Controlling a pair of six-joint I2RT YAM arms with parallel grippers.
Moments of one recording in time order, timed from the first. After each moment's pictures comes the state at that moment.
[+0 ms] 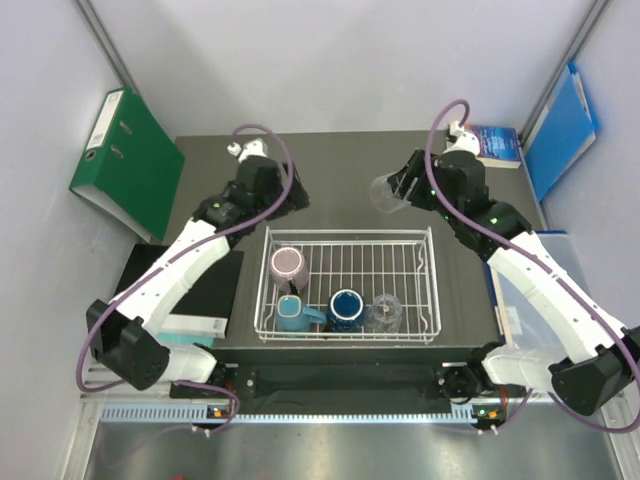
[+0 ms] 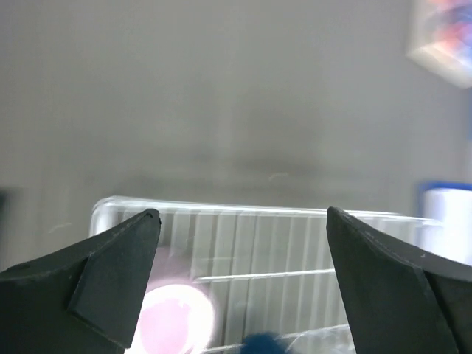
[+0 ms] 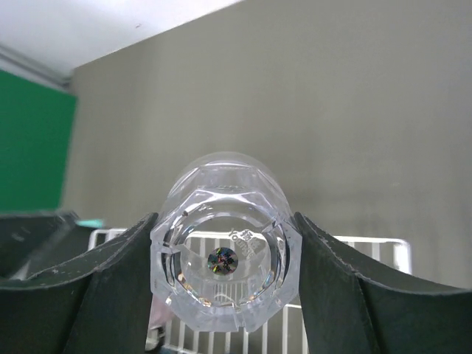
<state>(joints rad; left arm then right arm) -0.54 1.36 1.29 -0.58 -0.26 -0.67 0.59 1.19 1.29 -0.50 0.30 0.62</state>
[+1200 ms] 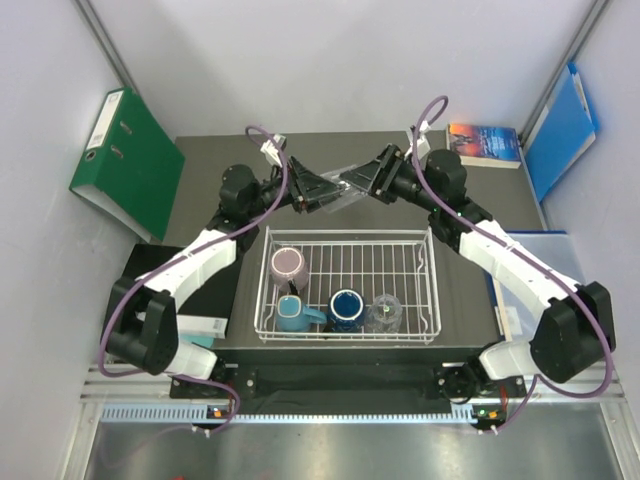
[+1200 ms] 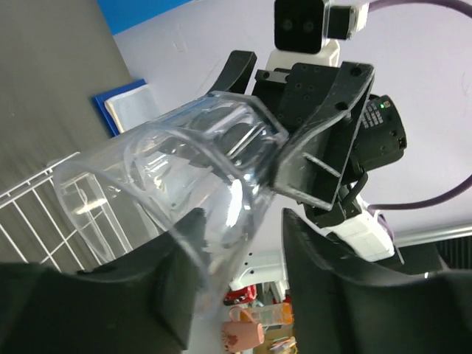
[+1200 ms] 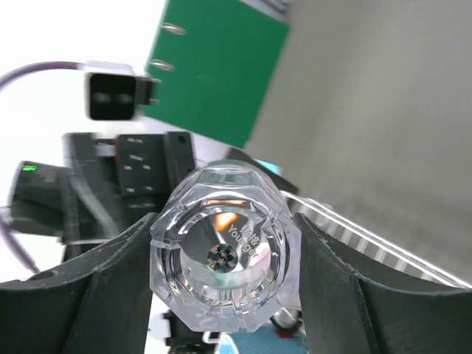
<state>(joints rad) -0.41 1.43 0.98 0.55 0.76 -1.29 0.48 1.37 1.10 0.13 -0.40 0.92</state>
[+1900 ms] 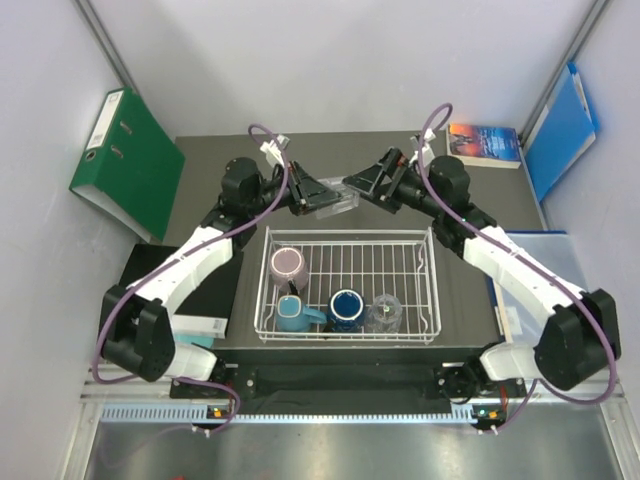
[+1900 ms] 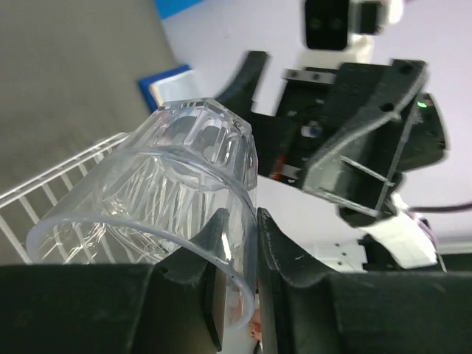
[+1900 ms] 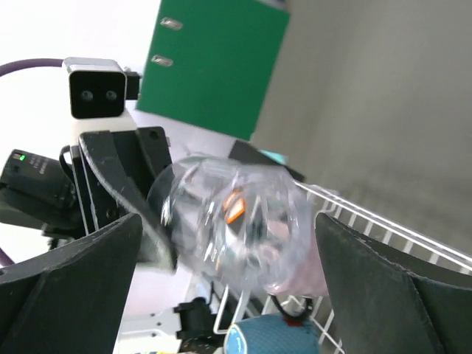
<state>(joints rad) -0.41 1.40 1.03 0.30 0.74 -1.13 0.47 1.35 1.04 0.18 -0.42 0.99</state>
